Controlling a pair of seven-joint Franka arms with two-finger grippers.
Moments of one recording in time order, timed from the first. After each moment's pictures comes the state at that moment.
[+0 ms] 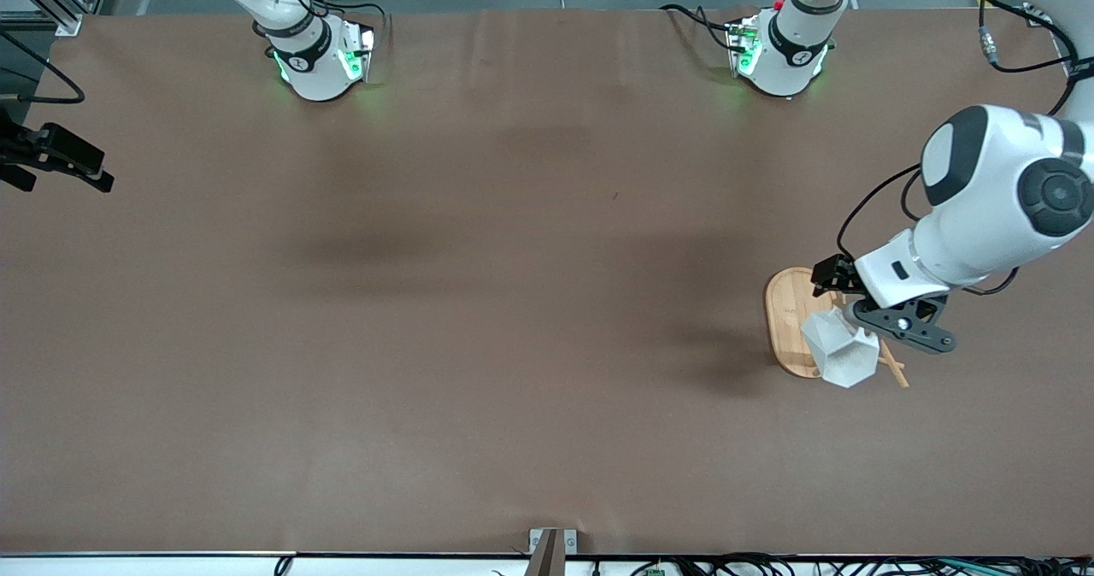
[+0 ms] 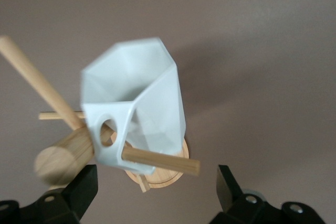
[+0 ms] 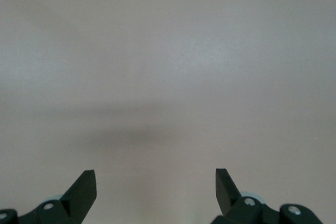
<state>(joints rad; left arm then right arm) 0.47 0.32 -0.68 -1.68 0.18 1.95 0.13 -0.02 -0.03 -0.04 -1.55 0.01 1.54 -0.03</state>
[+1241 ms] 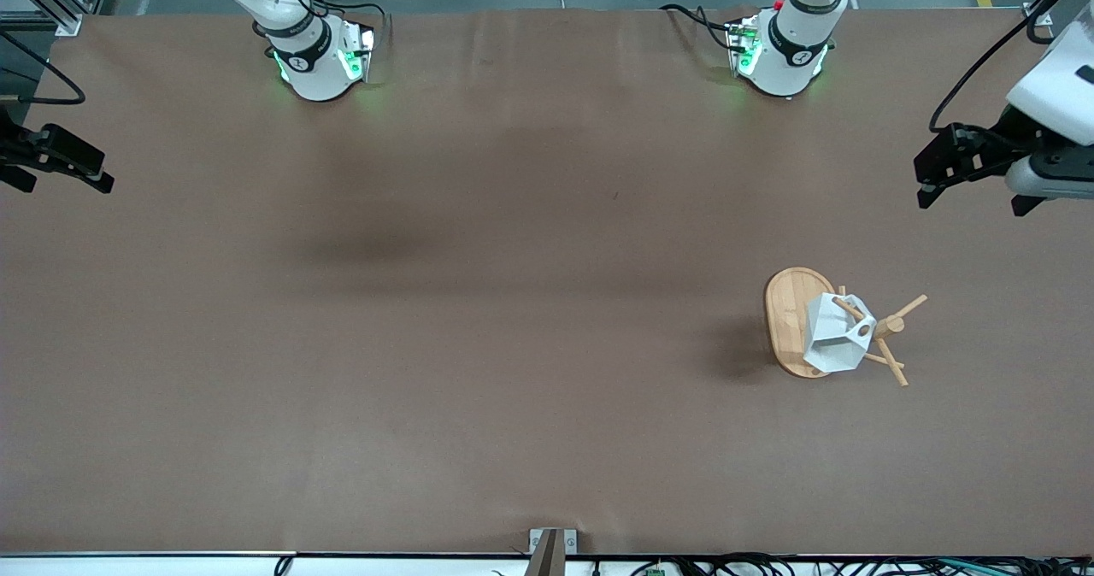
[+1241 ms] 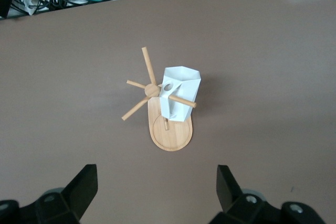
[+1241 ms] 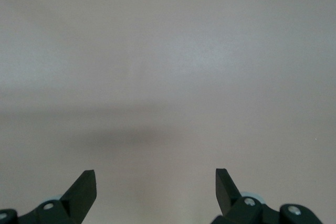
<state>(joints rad) 0.21 0.06 -0.40 -1.39 0.10 1.58 -0.03 -0.02 -0.03 -0.04 -1.55 0.01 1.55 -0.03</state>
